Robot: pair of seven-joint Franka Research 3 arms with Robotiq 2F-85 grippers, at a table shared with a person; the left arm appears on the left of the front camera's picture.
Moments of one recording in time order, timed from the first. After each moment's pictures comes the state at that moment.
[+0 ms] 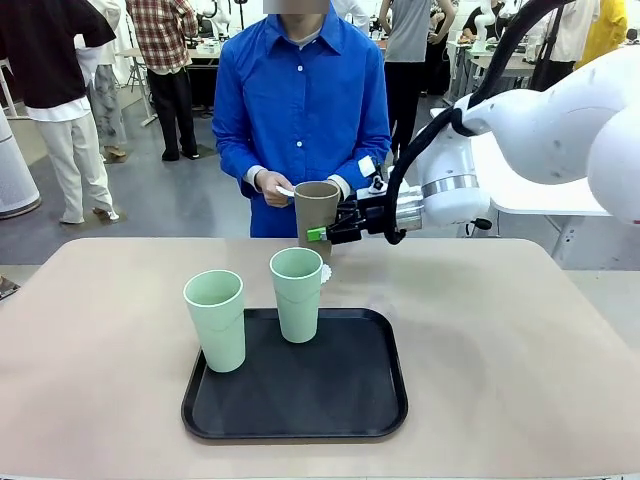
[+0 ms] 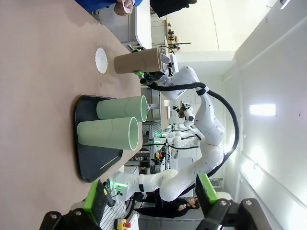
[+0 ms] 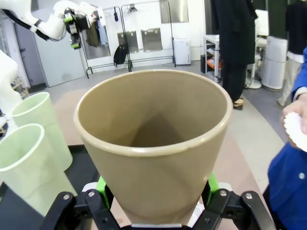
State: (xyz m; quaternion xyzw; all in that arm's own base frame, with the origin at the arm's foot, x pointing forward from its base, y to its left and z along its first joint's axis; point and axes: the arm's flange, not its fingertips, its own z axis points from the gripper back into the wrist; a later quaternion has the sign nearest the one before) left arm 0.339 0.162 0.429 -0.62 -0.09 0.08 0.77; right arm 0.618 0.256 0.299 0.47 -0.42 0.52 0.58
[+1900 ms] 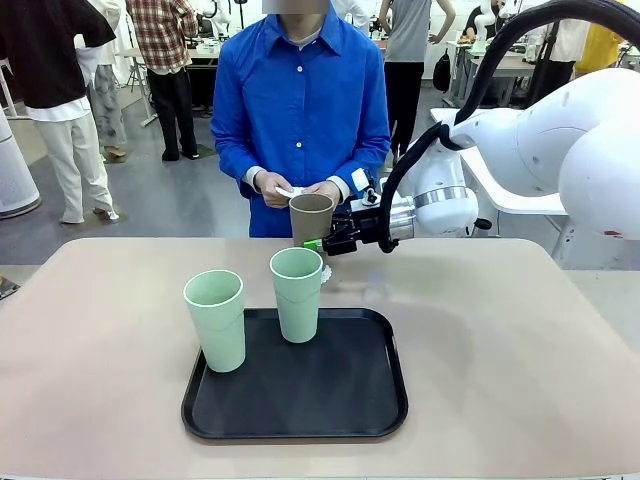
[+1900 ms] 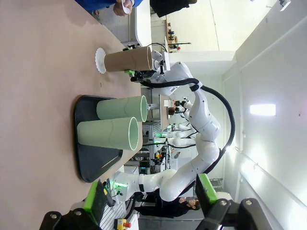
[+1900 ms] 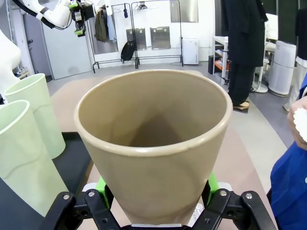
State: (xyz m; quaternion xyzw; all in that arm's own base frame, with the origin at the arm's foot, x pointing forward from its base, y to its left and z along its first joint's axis) left arm 0.339 0.162 0.429 -0.62 -0.09 0.08 0.77; right arm 0.631 0.265 0.270 0.47 -0.42 0.54 0.56
